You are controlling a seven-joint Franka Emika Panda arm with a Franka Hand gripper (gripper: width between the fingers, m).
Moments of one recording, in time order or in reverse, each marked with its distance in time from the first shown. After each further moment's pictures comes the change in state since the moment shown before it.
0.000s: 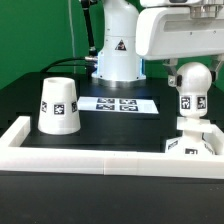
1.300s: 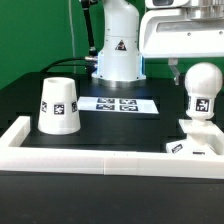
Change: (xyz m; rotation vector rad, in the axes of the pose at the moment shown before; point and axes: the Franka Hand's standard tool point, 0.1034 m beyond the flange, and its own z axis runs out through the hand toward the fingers) arm 0.021 -0.005 0.000 0.053 -0.058 0.843
